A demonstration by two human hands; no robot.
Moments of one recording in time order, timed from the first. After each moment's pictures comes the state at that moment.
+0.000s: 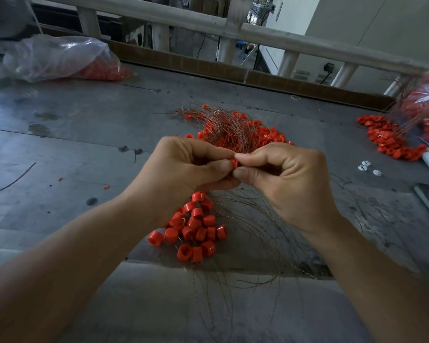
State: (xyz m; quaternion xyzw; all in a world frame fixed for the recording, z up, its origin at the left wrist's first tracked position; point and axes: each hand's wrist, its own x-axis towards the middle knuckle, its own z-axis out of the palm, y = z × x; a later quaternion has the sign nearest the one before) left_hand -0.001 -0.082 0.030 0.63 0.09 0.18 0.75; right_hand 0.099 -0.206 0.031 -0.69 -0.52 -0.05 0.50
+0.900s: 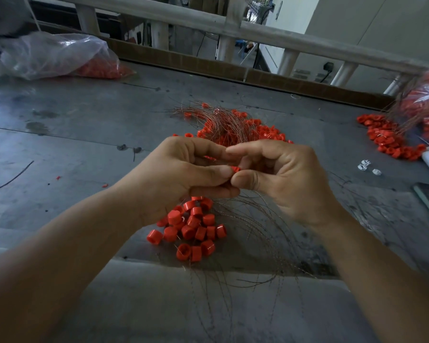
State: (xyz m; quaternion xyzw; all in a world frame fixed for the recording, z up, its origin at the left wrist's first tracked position) left_hand -0.005 -0.075 0.032 0.63 0.07 0.09 0.77; right_hand 0.104 -0.207 0.034 -0.65 -0.54 0.11 0.53
